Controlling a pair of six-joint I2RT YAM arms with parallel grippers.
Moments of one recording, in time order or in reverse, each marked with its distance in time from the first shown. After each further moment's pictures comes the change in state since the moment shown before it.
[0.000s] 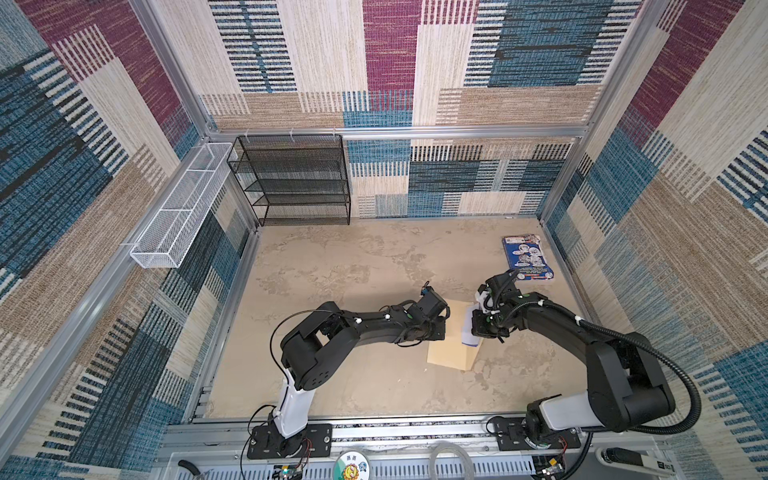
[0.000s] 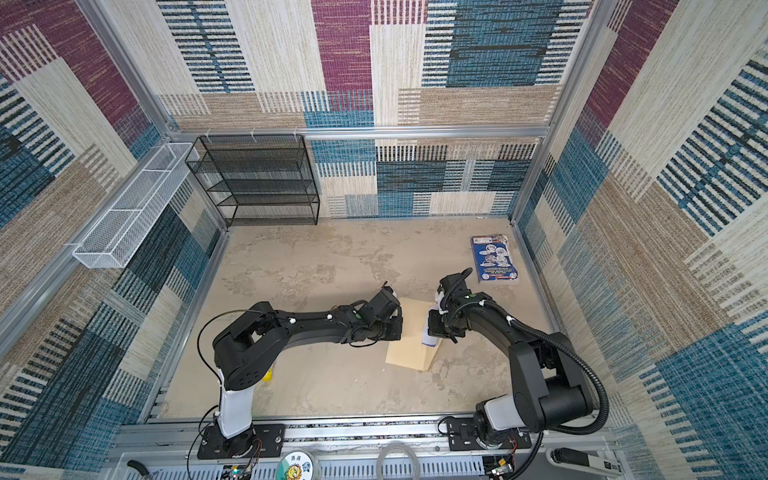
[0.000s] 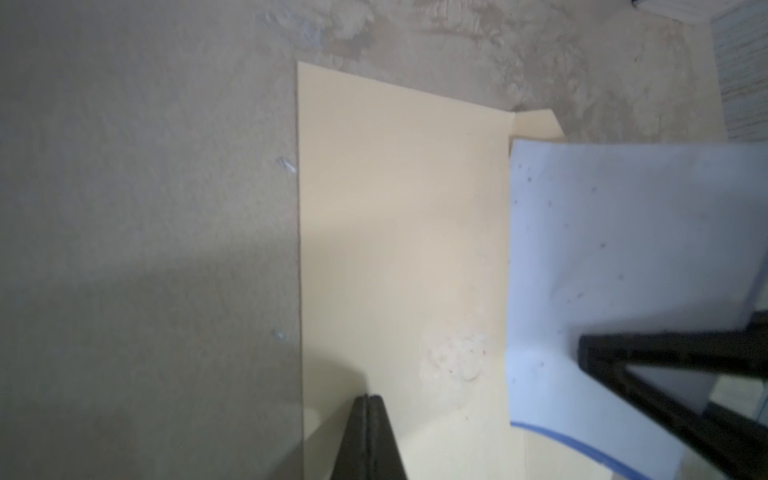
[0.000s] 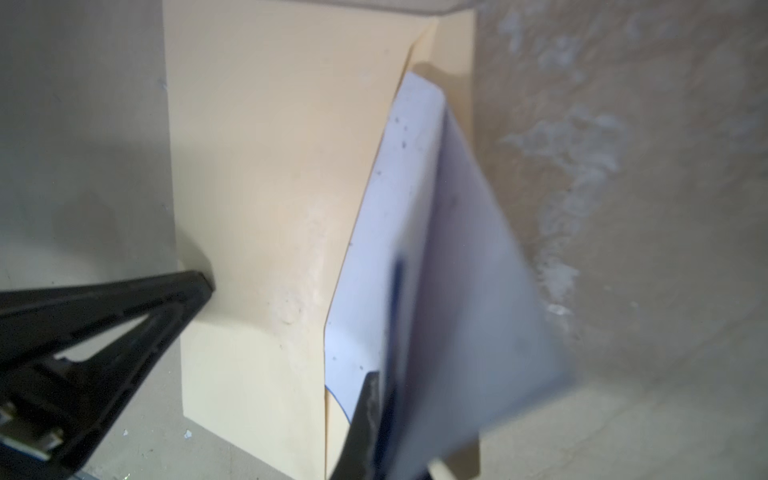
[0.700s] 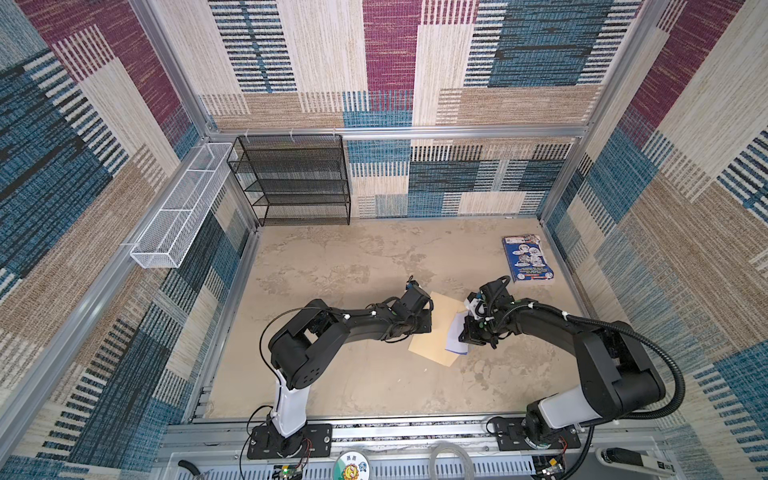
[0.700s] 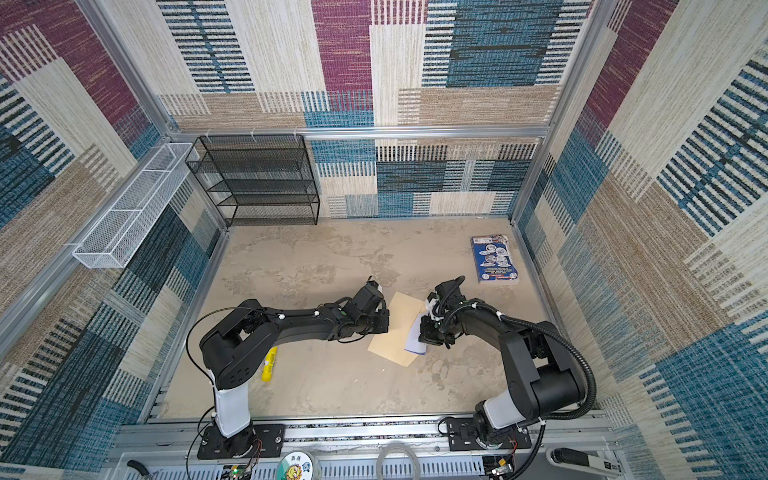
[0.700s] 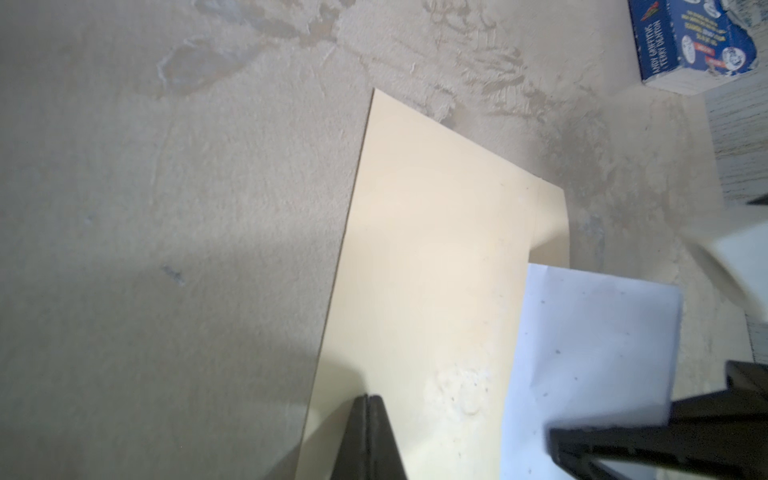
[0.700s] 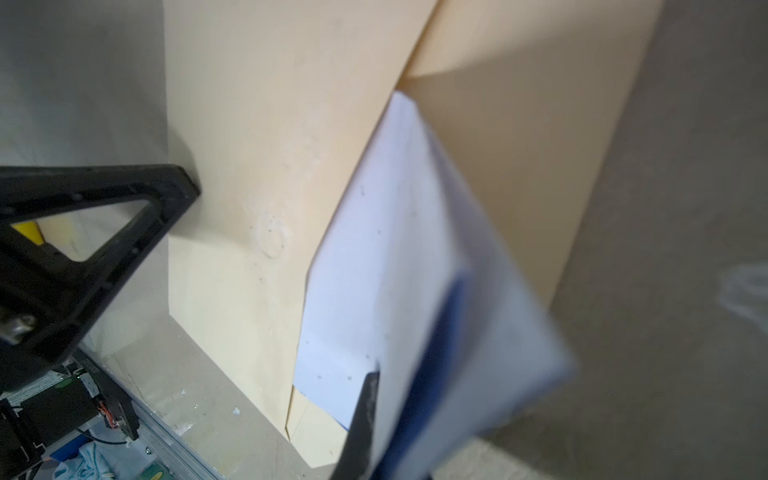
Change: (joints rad) left arm 0.066 -0.066 -0.131 0.119 0.022 0.018; right arm 0.016 0.059 -0.076 0.146 -0.196 0.053
